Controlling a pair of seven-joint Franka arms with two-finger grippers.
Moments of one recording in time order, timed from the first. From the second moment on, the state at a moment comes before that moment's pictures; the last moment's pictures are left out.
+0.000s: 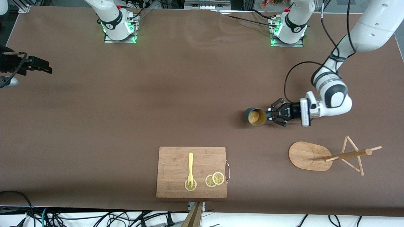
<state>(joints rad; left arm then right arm) 0.42 0.56 -0.34 -2.09 -1.36 1.85 1.95 0.00 0.05 -0.10 -1.62 -0.01 1.46 -0.18</state>
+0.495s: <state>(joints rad) 0.55 0.48 -0.18 -2.12 -1.27 1.46 1.51 0.00 0.05 -0.10 -1.62 -0.01 1.46 -0.18</state>
